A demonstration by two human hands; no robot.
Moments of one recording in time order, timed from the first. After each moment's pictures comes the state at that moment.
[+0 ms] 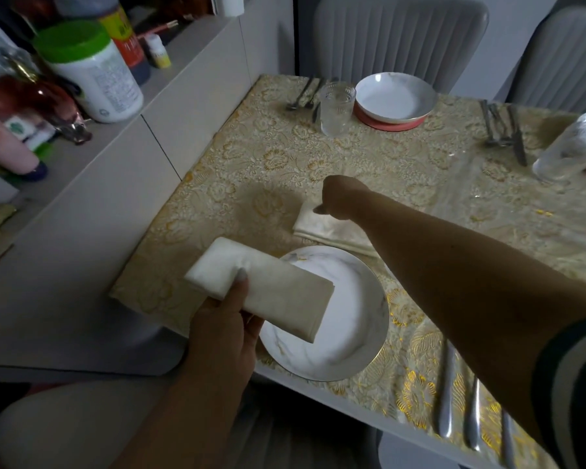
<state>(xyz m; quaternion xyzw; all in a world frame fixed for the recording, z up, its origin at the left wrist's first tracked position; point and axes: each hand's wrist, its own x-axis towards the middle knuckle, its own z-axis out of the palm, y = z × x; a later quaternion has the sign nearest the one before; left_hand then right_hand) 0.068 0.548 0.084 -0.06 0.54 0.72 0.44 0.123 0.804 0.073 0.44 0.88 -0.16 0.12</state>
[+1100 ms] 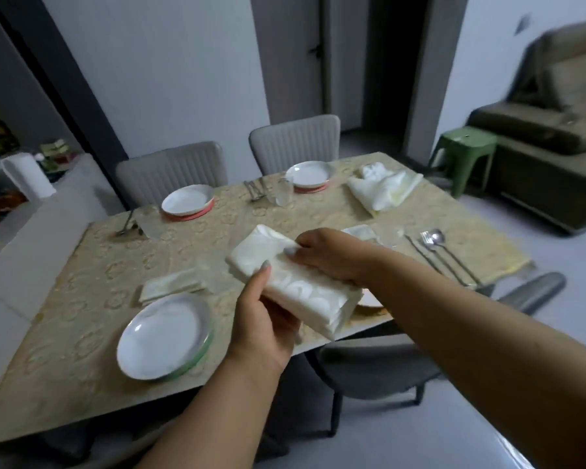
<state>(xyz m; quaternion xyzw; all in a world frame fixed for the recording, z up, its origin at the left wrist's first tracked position) 0.358 0.450 0.213 0.16 0.38 0.57 0.71 0.487 0.508 0.253 0.58 0.70 -0.38 -0.18</state>
